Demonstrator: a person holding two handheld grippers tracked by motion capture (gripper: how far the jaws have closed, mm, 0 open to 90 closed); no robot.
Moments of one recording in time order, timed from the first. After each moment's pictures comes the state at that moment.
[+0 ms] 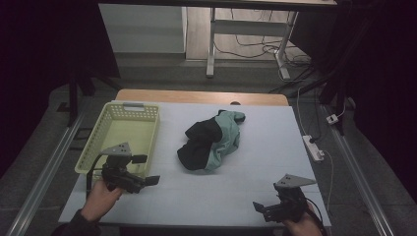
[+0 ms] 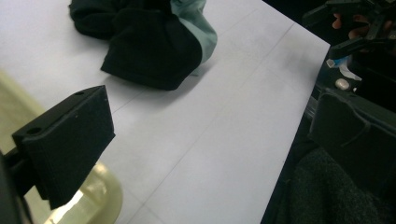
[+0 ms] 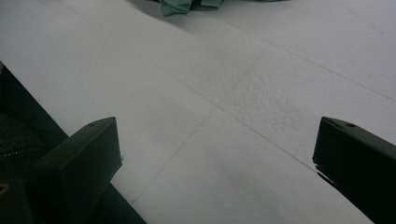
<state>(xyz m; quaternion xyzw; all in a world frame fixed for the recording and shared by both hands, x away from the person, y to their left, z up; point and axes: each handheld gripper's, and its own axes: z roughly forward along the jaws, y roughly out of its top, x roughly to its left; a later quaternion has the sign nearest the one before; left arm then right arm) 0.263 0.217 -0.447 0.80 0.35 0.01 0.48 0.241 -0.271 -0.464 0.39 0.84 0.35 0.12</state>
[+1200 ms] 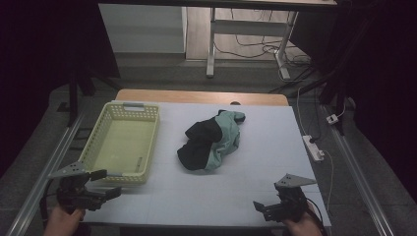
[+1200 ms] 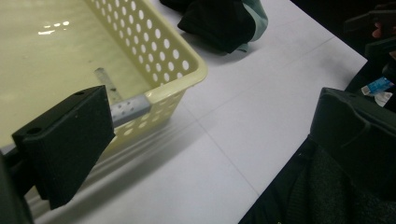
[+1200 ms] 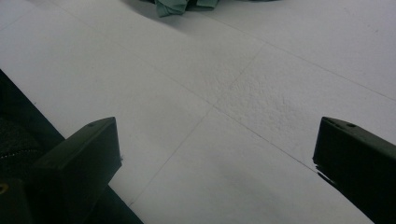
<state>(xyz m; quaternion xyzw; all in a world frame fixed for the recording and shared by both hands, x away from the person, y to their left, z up) 0.202 0.301 -0.470 0.75 0.45 0.05 0.49 0.241 -0.271 -0.464 0.39 0.84 0.35 0.12</state>
